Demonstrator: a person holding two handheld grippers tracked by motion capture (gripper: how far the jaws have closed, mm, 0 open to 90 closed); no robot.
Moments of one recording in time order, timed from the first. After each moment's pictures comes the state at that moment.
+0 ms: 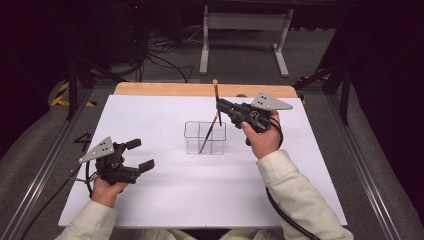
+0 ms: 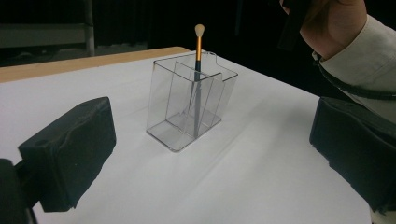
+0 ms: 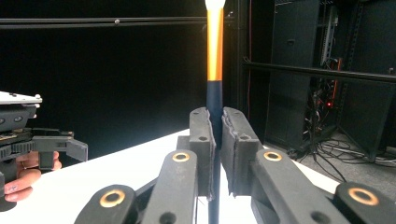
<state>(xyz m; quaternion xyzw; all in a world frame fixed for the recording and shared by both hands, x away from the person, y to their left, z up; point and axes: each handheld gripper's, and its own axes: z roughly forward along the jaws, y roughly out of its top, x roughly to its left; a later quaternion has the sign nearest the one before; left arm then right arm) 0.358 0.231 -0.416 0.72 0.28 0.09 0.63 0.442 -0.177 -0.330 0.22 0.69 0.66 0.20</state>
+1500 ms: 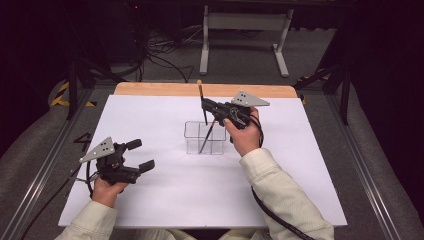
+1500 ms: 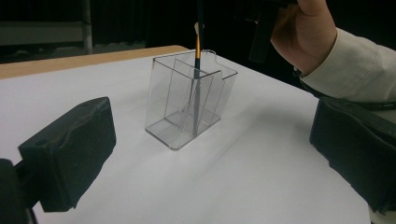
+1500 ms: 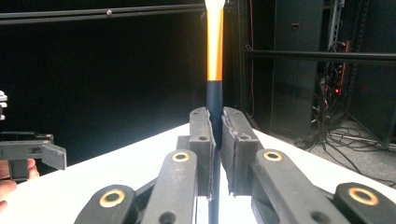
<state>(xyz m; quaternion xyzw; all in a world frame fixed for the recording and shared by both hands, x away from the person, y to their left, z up) 0.360 0.231 -0.419 0.72 0.28 0.09 0.63 0.472 -0.139 -0.356 0.24 0.70 0.65 0.18</state>
